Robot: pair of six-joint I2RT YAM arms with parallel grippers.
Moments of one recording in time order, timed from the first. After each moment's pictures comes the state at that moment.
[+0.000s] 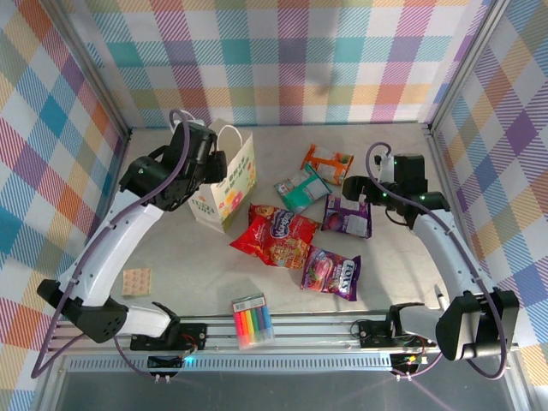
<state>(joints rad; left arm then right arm) -0.56 1.34 1.69 -1.13 -0.45 -0.45 0.13 1.20 1.03 -0.58 -0.30 0.23</state>
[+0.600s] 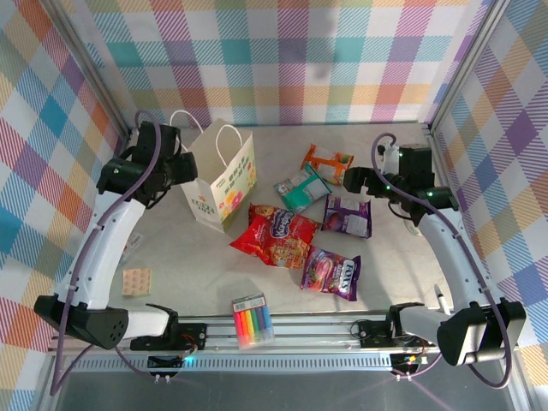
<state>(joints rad) -0.24 1.30 1.57 -1.09 -0.29 -0.39 0.15 1.17 1.13 -0.64 -0.31 0.24</state>
